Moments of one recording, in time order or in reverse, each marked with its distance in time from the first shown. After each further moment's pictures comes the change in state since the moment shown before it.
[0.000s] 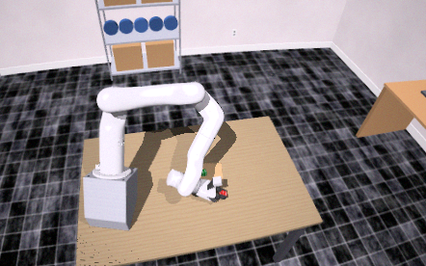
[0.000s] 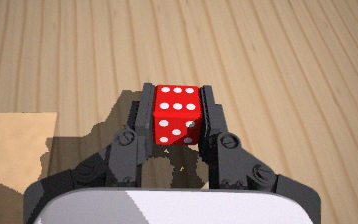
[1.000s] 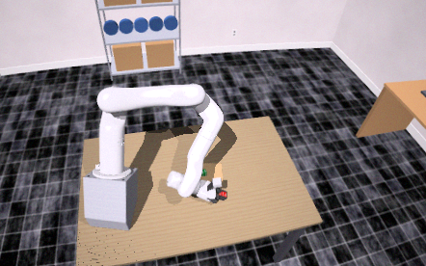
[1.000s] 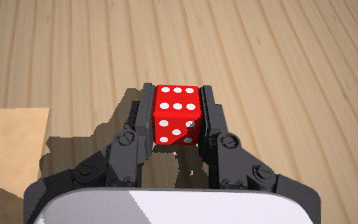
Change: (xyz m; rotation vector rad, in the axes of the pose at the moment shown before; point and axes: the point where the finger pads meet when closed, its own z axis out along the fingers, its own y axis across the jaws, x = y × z) arm -0.010 0.000 0.005 0.000 0.000 0.000
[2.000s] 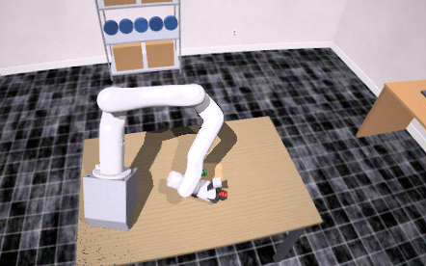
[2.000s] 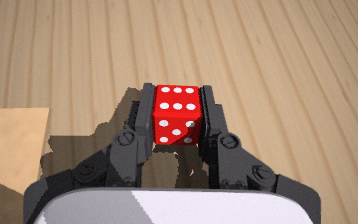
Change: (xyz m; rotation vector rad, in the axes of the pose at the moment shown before) arm 0.000 0.000 0.000 0.000 0.000 0.000
